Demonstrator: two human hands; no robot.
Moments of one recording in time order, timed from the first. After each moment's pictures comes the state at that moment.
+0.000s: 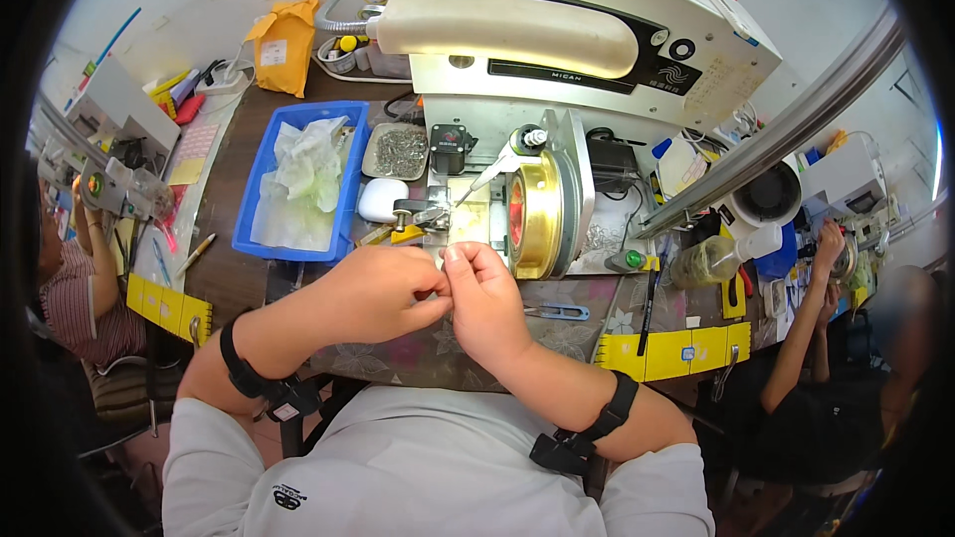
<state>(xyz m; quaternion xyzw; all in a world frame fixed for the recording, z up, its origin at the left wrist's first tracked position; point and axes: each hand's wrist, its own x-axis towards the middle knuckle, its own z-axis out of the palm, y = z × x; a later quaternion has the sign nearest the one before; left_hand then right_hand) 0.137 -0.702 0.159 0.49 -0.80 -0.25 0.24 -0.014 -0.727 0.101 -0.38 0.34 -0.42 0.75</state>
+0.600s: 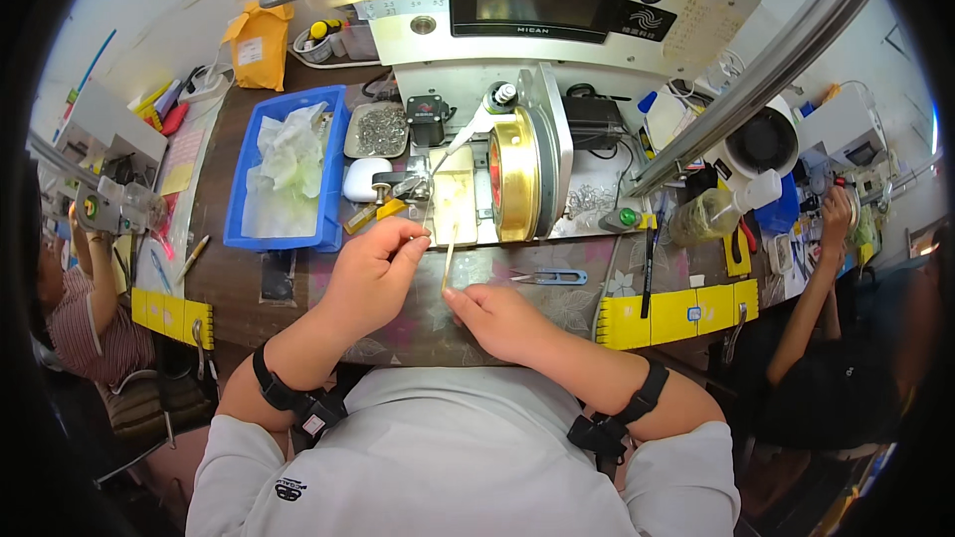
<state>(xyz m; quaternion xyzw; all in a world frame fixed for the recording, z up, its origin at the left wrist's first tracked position) 0.116 -0.686 0.121 0.62 -0.59 -0.33 0.41 -0.069 -0.716 0.085 -0.69 0.42 -0.07 0.58</state>
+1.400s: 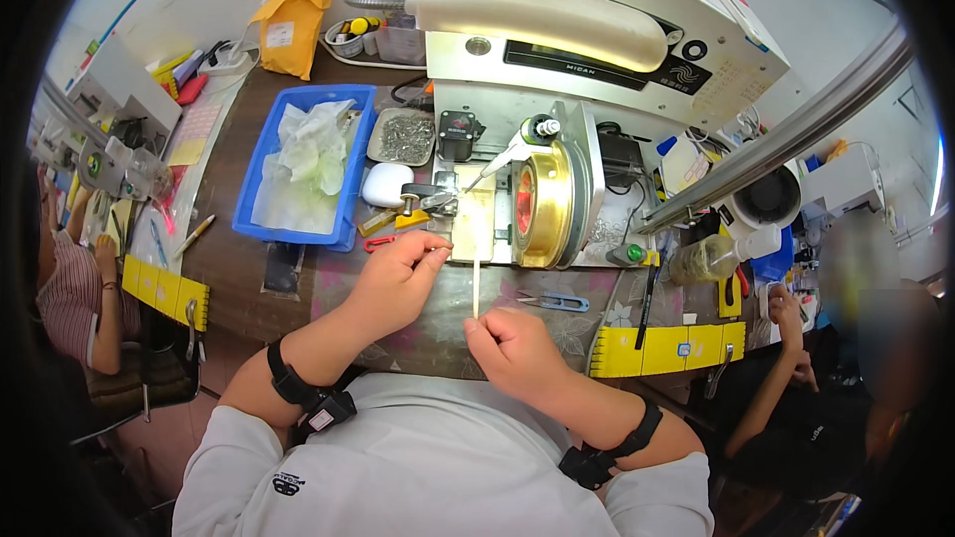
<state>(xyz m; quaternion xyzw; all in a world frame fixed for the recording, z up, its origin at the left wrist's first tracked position) 0.117 -0.689 0.091 0.61 -0.57 -0.31 0.45 -0.073 -0.701 0.116 -0.75 0.38 -0.22 0.49</state>
